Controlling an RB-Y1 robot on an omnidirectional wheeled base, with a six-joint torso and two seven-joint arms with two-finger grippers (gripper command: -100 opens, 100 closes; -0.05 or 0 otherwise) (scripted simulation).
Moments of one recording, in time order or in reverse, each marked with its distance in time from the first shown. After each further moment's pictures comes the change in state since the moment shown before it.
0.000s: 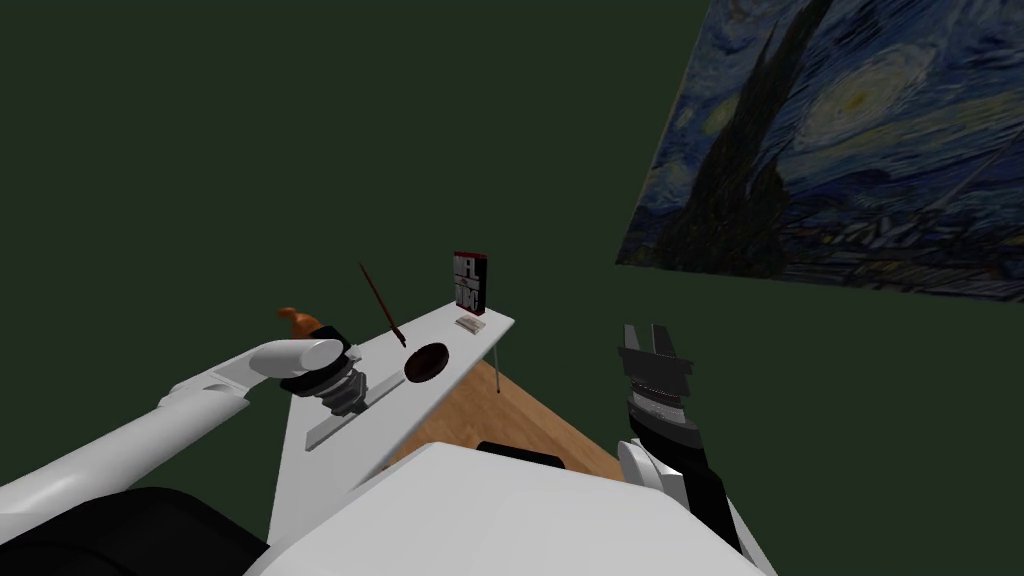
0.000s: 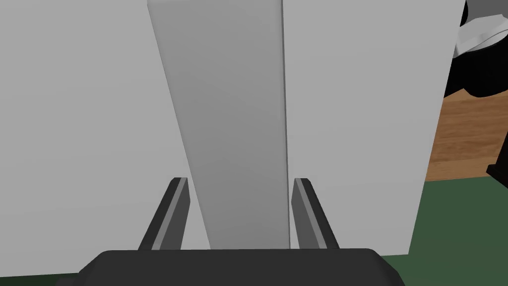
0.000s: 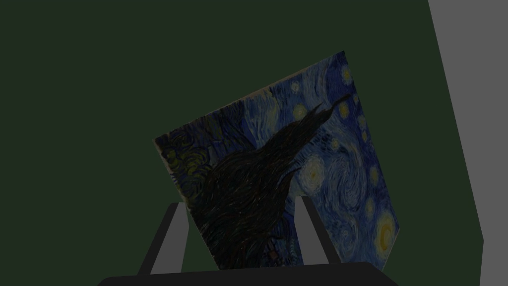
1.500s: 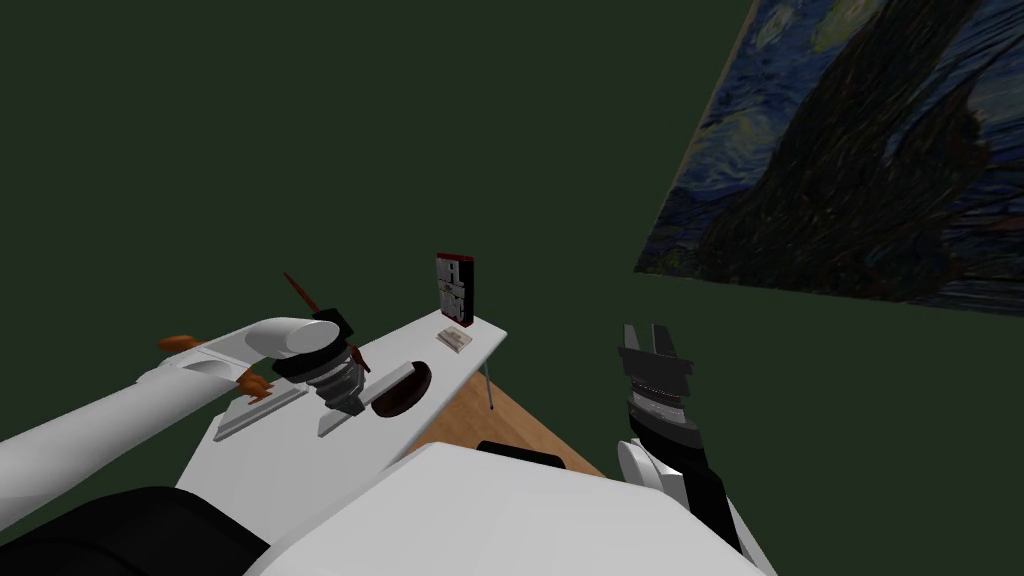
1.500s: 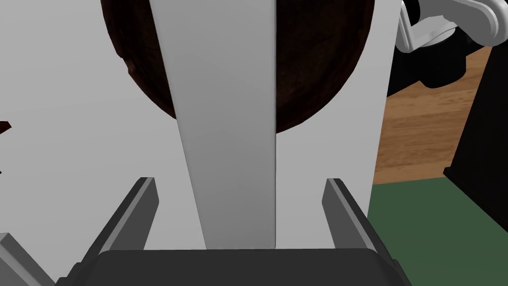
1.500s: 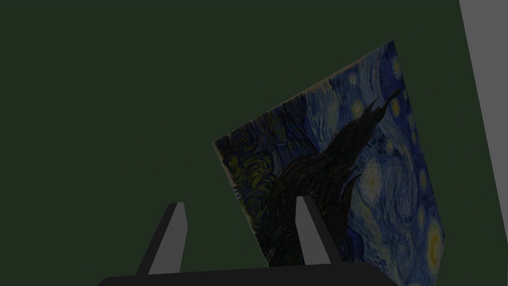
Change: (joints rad) left arm 0.023 0.103 0.092 -0.137 0.153 0.168 0.169; right arm 0.000 0.000 0.000 0.000 0.000 0.000 0.000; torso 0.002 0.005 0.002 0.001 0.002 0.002
